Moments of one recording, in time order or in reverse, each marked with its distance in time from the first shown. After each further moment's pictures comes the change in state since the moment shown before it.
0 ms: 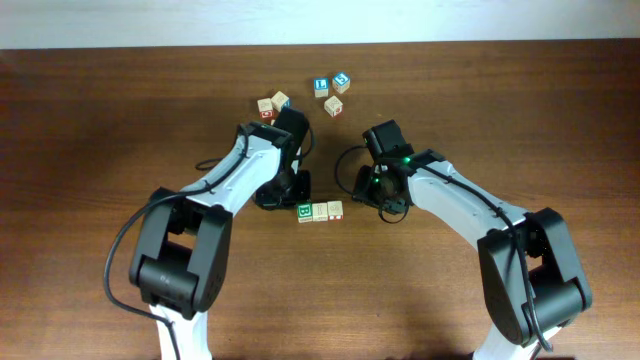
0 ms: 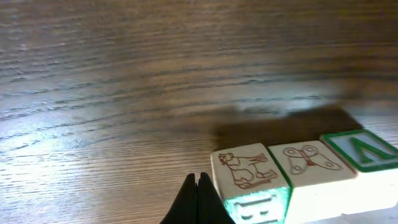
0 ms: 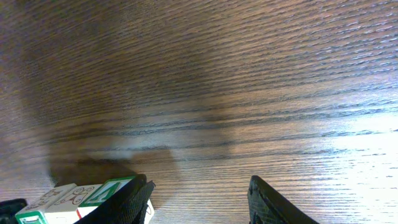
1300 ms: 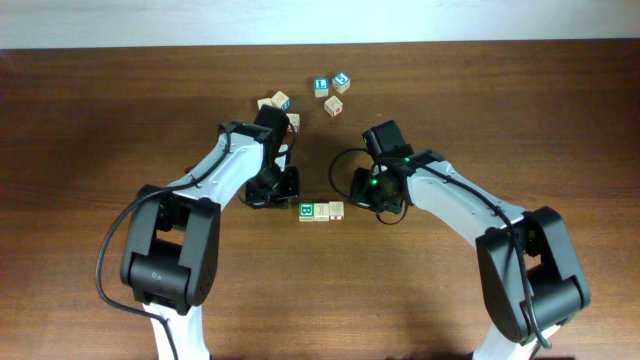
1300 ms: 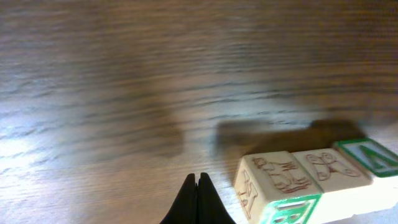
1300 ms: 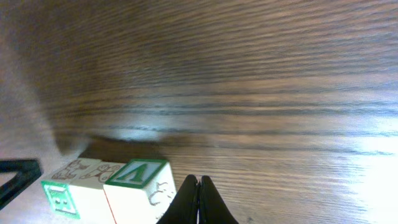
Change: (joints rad) left arm 0.082 0.002 -0.030 0.040 0.102 0.040; right arm 0.000 0.014 -0.002 0.022 -0.120 -0.064
